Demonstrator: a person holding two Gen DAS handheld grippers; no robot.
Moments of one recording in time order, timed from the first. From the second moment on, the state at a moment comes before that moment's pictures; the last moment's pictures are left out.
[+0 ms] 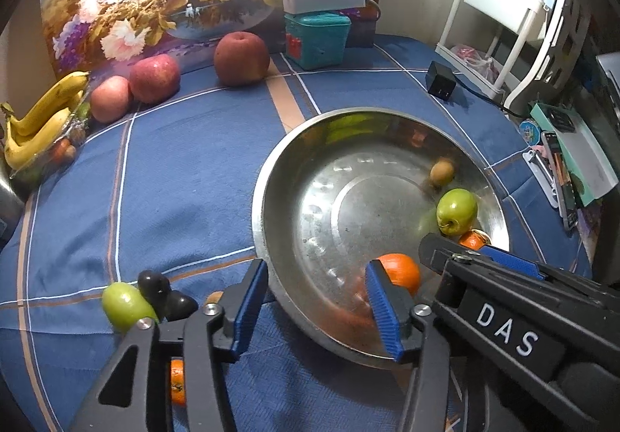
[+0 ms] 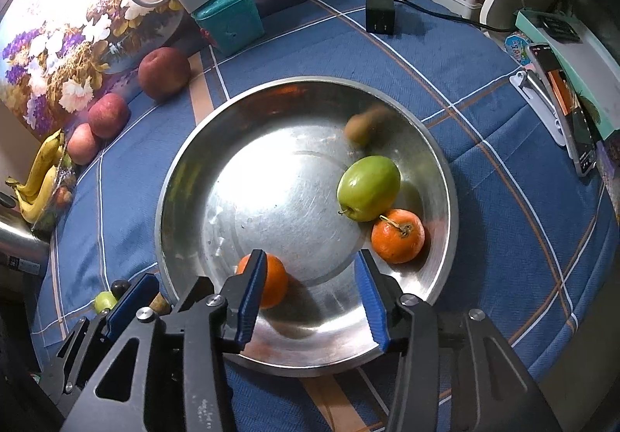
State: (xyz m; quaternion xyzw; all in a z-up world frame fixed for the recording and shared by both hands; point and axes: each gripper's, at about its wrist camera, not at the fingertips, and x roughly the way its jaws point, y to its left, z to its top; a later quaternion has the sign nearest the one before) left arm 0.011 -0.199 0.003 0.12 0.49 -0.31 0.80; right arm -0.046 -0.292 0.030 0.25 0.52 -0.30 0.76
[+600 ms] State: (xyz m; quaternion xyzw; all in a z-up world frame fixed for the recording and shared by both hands) left arm 0.047 -0.141 0.001 0.03 0.55 -0.22 0.81; right arm -0.045 -0.292 0.033 0.26 0.51 -0.30 0.76
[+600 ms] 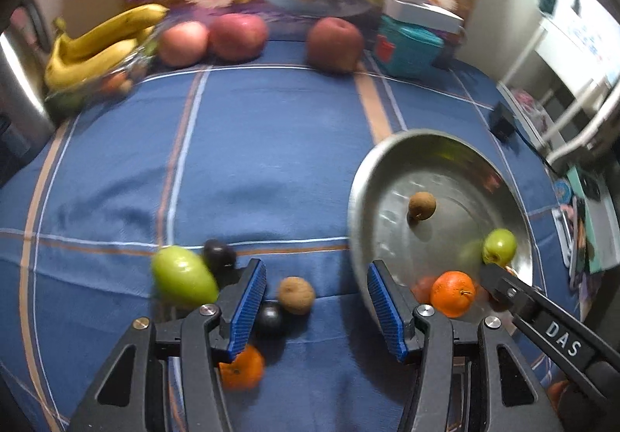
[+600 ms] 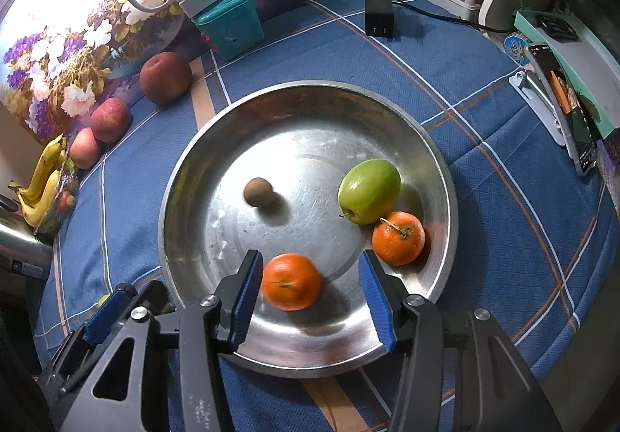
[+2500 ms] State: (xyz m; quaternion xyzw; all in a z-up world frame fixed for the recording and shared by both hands) left arm 0.070 -0.065 0.013 0.03 0.52 -0.10 0.85; right arm -0.012 -0.234 0.043 0.13 0.52 -0.24 0.81
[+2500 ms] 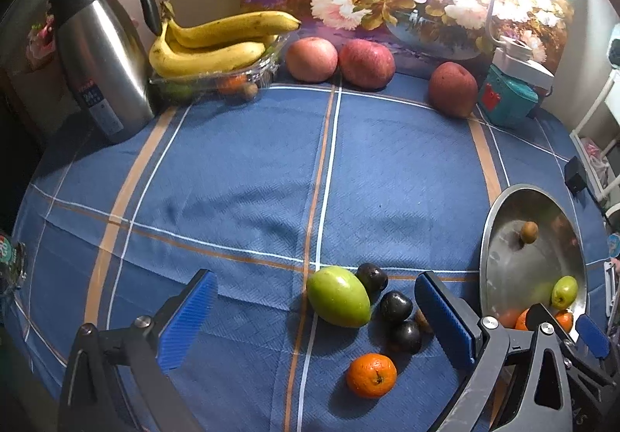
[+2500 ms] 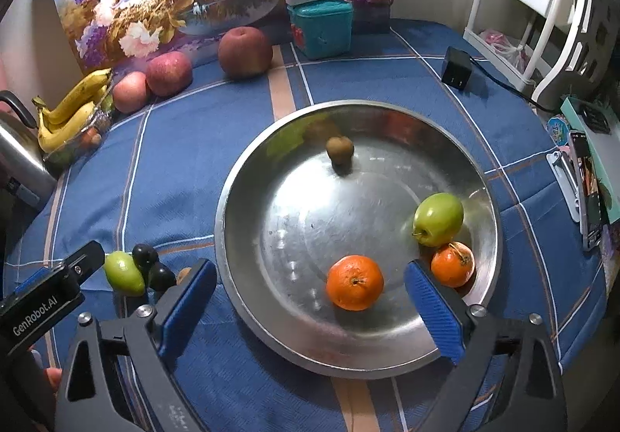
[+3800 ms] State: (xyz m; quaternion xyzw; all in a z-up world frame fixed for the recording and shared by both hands) left arm 0.065 -0.026 0.018 0.05 0.48 -0.04 0.87; right arm -0.013 -0.191 0.042 0.14 0.48 -0.17 0.85
